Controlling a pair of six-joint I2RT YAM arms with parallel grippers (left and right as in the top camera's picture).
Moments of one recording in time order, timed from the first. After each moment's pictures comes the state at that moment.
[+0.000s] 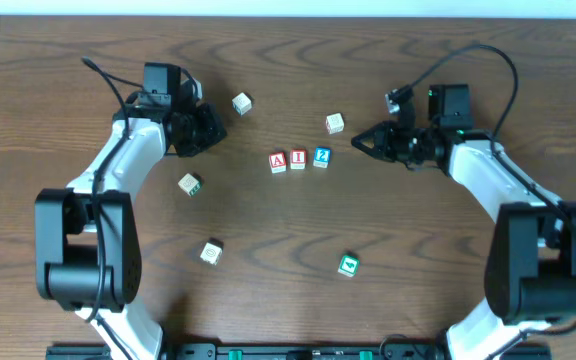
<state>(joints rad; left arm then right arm) -0.07 1.90 1.26 -0.49 0.47 -0.53 0.05 1.84 1.11 -0.29 -0.79 0.33</state>
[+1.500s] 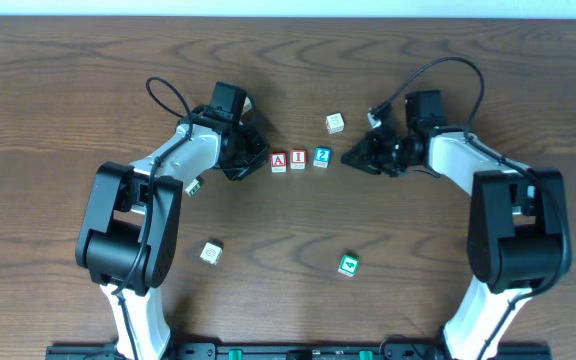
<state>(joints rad) -0.30 2.02 1.26 -0.48 0.38 -0.96 0.10 2.00 1.15 -0.38 -0.78 0.34</state>
